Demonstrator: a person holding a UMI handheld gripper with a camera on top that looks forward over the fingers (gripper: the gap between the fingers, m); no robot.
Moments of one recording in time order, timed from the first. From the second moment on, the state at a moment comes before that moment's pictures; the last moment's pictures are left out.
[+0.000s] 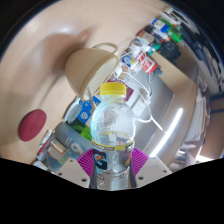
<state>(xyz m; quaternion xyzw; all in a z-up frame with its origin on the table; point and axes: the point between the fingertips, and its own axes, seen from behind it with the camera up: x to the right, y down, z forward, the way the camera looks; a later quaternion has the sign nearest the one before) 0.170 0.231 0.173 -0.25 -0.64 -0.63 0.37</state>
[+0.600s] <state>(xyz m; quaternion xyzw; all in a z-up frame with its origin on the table) 0.209 0.240 0.209 -0.52 -0.46 -0.46 0.55</state>
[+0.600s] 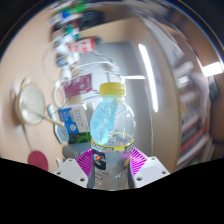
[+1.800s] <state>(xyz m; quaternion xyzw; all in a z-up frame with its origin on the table) 0.229 0.227 0.052 -0.79 -0.11 0.04 0.60</state>
